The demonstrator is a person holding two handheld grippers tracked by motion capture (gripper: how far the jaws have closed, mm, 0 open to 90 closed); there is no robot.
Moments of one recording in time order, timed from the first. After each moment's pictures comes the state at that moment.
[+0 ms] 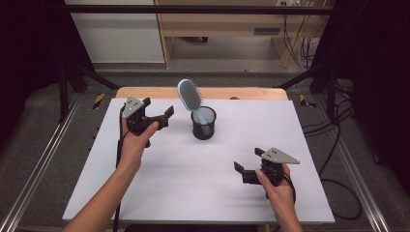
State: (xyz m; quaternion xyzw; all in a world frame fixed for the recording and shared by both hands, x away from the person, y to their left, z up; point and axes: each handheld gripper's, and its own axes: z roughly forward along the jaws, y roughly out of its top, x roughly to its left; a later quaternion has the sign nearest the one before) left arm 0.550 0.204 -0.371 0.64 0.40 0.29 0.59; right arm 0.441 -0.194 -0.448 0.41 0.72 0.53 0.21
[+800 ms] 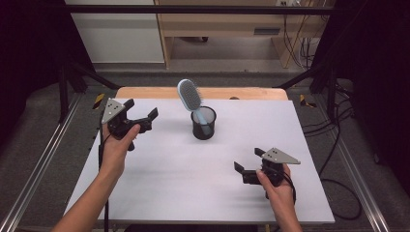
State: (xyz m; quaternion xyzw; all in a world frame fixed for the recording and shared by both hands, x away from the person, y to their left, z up) left arm 0.529 0.244 -0.360 0.63 0.39 0.31 0.59; right arm 0.440 -0.195 -0.447 0.41 0.71 0.53 0.21
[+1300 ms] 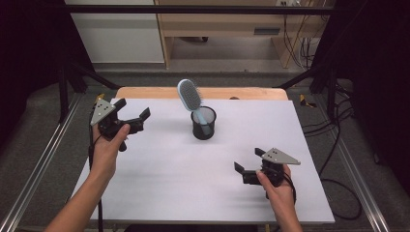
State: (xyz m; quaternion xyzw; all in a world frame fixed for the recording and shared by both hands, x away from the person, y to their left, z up) left arm 0.520 0.263 -0.351 0.63 0.39 0.33 0.59; right arm 0.439 -0.195 -0.447 0.40 0.72 0.53 0.21
